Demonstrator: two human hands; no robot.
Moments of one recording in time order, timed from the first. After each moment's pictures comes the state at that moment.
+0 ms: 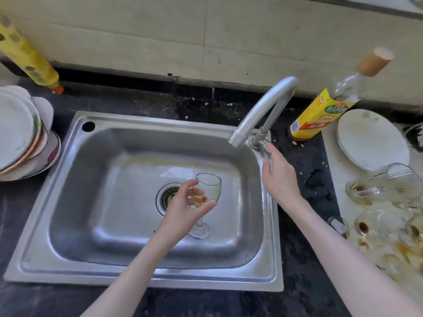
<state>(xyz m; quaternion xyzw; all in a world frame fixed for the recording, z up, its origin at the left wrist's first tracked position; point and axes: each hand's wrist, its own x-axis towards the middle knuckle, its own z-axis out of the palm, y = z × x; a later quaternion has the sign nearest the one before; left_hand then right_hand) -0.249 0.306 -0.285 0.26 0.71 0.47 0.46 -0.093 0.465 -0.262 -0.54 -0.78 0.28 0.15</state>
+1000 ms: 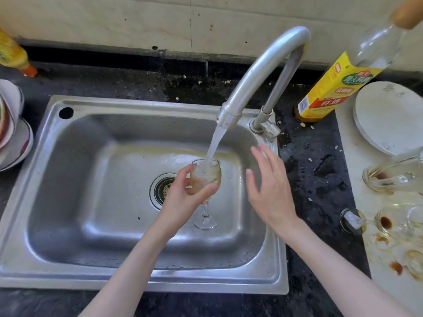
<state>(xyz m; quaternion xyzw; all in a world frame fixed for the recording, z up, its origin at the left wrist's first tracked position) -0.240 0.328 -0.299 0.20 0.70 0.47 0.50 -0.085 0.425 -0.300 -0.45 -0.84 0.22 0.22</state>
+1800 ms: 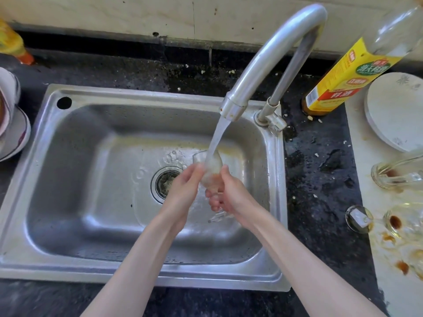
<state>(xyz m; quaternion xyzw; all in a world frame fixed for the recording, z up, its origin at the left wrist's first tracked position) -0.237 0.339 -0.313 0.10 0.68 0.48 0.55 -0.142 0.402 -0.302 -0.52 -0.39 0.76 0.02</state>
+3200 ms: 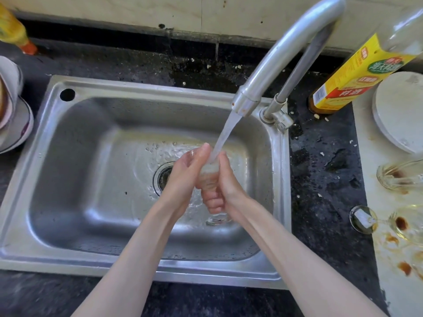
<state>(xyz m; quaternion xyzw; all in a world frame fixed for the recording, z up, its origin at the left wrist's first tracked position) -0.248 0.348 -0.302 0.15 0.63 0.54 0.53 -0.161 0.396 -0.300 -0.49 -0.35 0.80 -0.03</state>
